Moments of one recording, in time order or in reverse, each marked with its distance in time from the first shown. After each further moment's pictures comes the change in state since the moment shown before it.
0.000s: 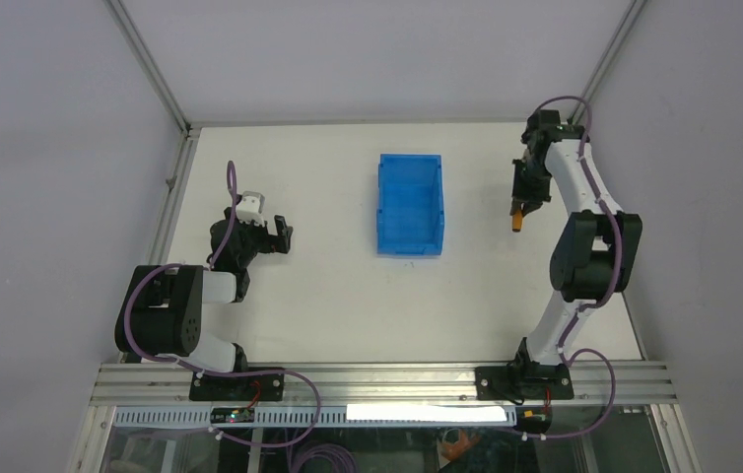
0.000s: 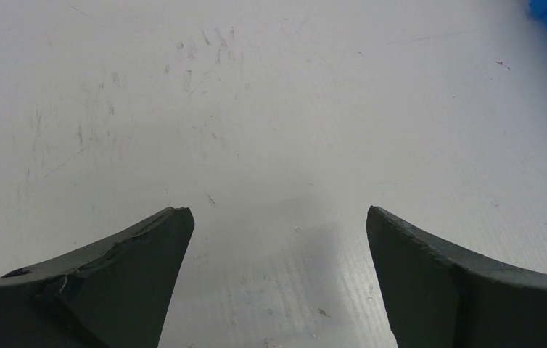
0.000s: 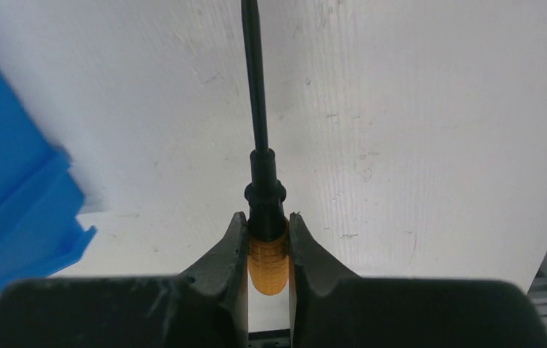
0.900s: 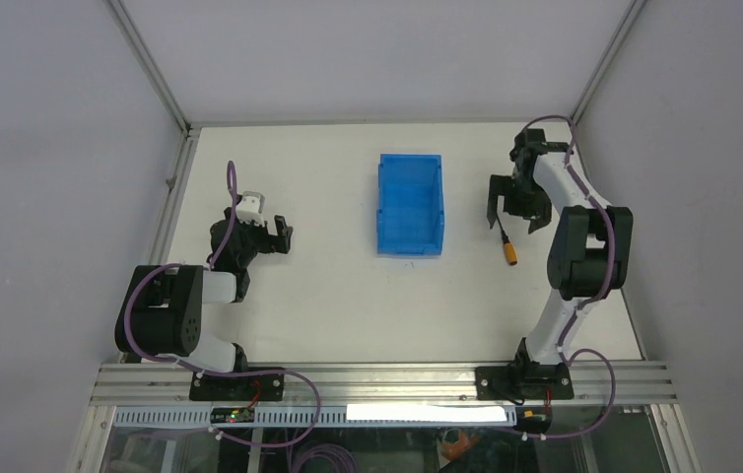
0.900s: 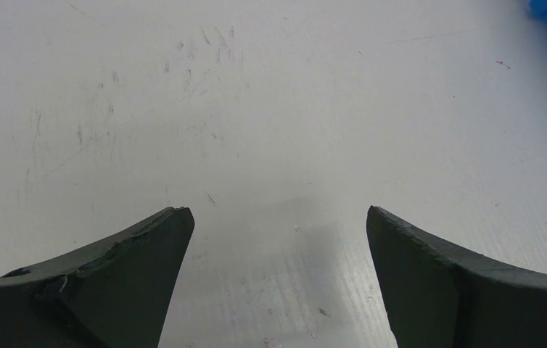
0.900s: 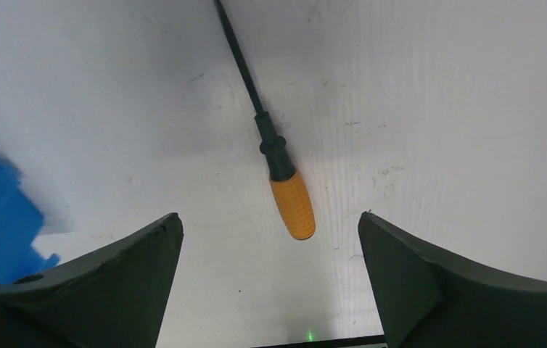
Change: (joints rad) left arm 0.000 0.000 -0.001 0.000 0.000 0.000; right arm 0.032 -0.050 -0.067 0.103 0.018 0.024
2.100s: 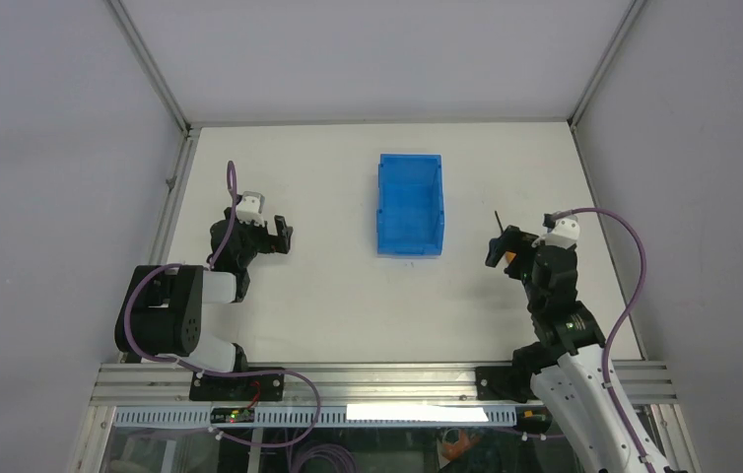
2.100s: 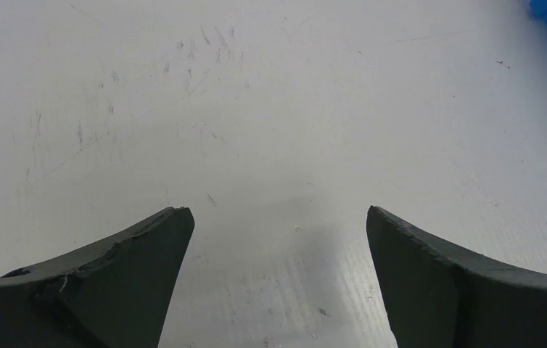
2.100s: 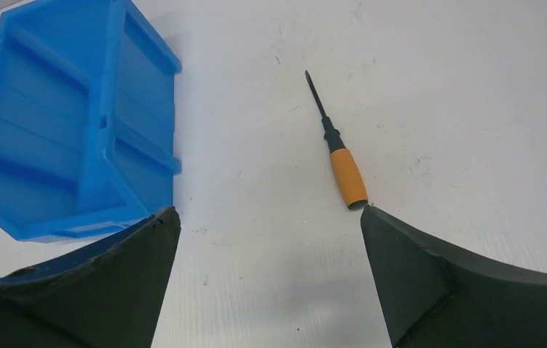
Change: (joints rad) left arm 0.000 0.000 0.000 0.000 0.000 0.000; right arm 0.257 -1.351 -1.071 0.672 0.204 0.219
